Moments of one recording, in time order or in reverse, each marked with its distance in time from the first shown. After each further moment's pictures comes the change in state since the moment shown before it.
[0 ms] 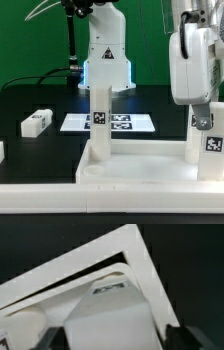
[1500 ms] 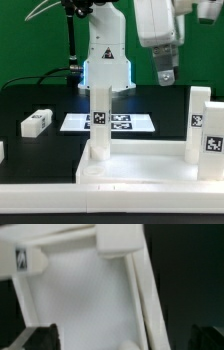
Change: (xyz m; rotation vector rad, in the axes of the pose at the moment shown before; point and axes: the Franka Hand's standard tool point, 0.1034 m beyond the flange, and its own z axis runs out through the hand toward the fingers) arm 0.064 0.002 -0.067 0.055 -0.039 -0.283
